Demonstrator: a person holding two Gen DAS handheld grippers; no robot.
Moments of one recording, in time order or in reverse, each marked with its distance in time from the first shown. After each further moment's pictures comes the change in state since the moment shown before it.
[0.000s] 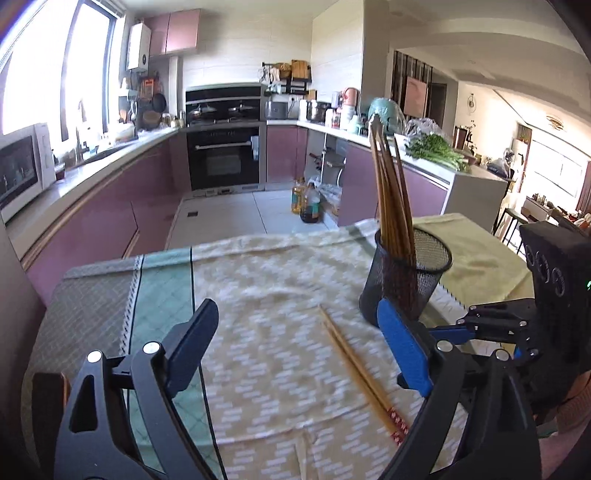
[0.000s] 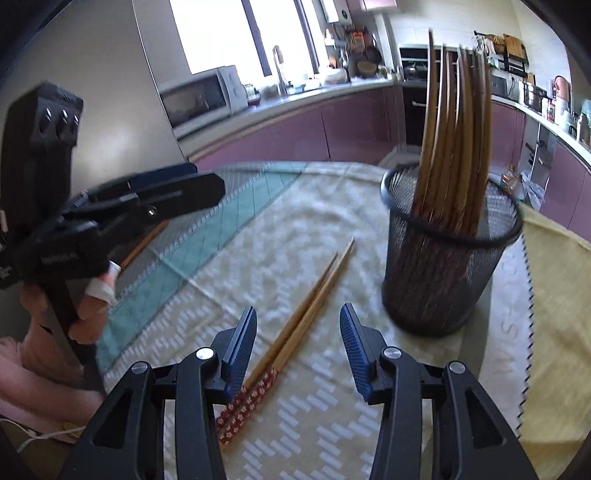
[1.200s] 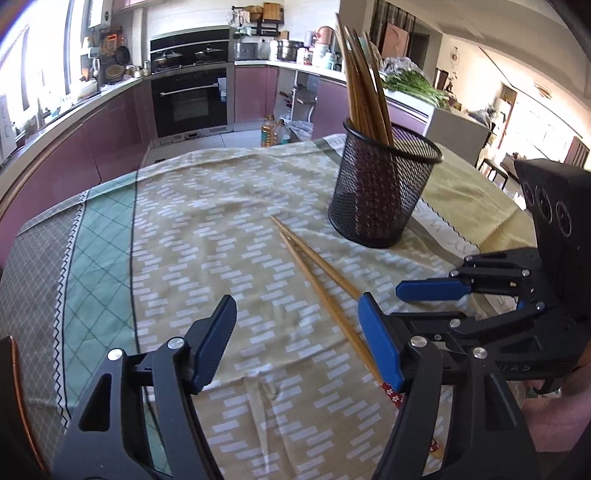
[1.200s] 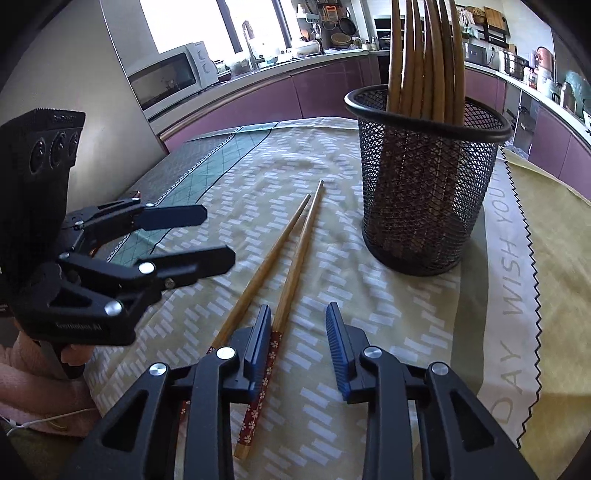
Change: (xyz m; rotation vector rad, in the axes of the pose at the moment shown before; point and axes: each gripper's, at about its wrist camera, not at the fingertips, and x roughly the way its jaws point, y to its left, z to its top) left arm 0.053 -0.023 -0.050 0.050 0.249 -0.119; right arm 0.007 -0.017 -0.028 0.082 0.091 -0.056
